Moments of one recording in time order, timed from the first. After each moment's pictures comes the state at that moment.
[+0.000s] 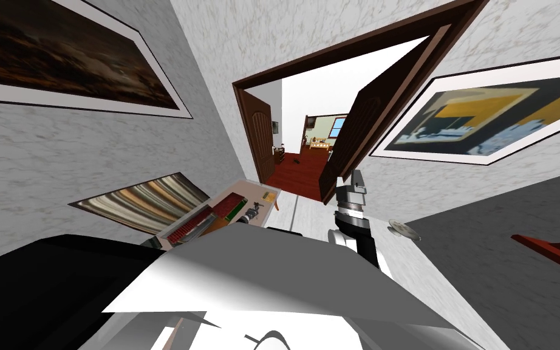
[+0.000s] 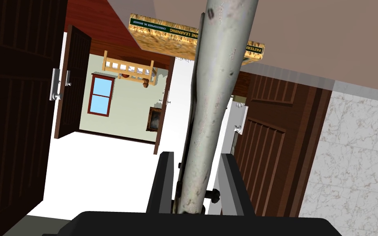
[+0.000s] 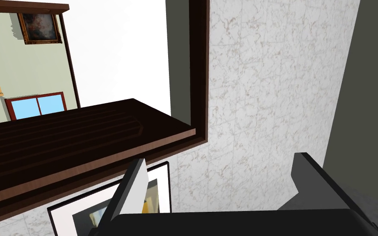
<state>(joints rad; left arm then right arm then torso) 0.10 0.28 0.03 -0.67 -0.53 -0.70 -0.78 0.55 -0.02 0.07 -2.36 0.08 -0.36 0.03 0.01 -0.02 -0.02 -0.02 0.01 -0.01</state>
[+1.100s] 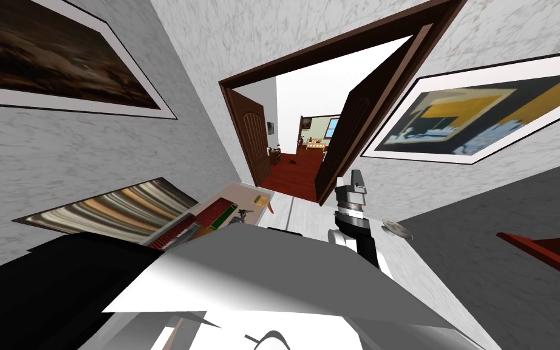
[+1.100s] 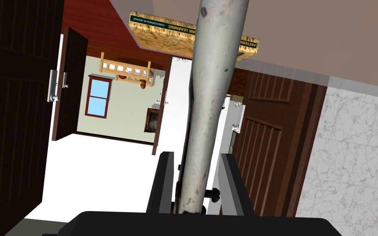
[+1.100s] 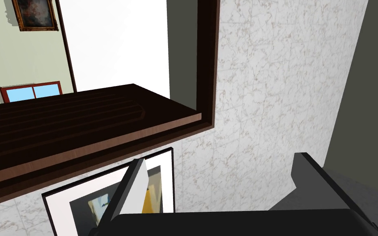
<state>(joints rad) 0.22 0.43 0.10 -0.55 -0.48 -0.95 -0.75 0.55 -0.02 0.07 -2.36 0.08 -0.36 0.03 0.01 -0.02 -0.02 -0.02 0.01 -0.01</state>
